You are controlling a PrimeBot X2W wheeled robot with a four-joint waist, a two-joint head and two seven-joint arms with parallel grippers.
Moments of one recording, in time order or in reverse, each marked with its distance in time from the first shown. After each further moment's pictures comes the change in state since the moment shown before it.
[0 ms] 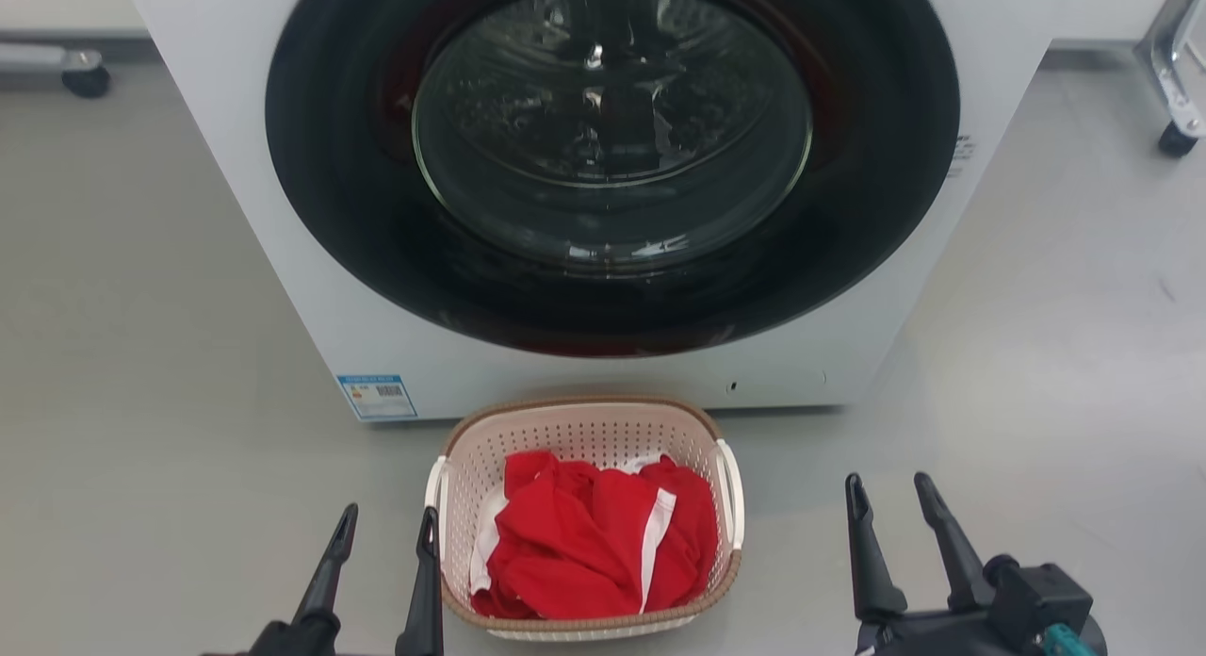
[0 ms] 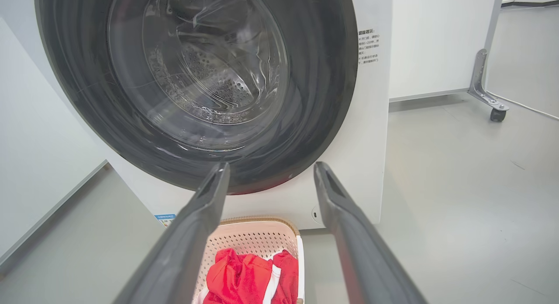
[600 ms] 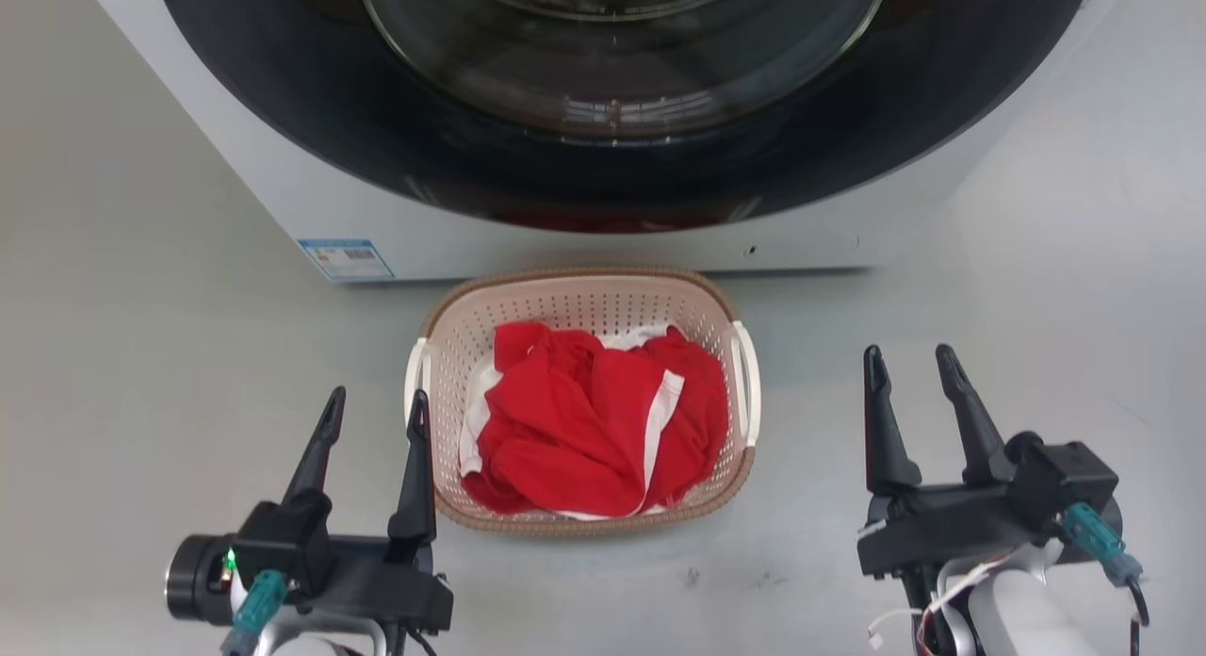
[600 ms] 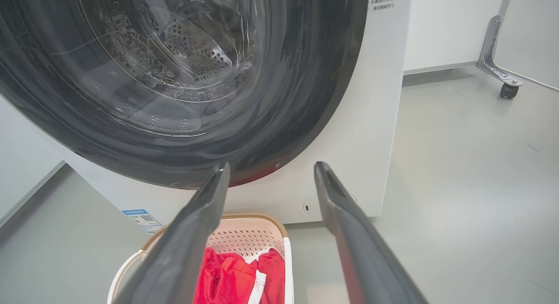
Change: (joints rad) left arm -0.219 -0.009 0.015 0.094 0.004 -0.003 -0.003; right arm -0.213 -0.006 -0.044 0.061 -0.010 0.018 -0.001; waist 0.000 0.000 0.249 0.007
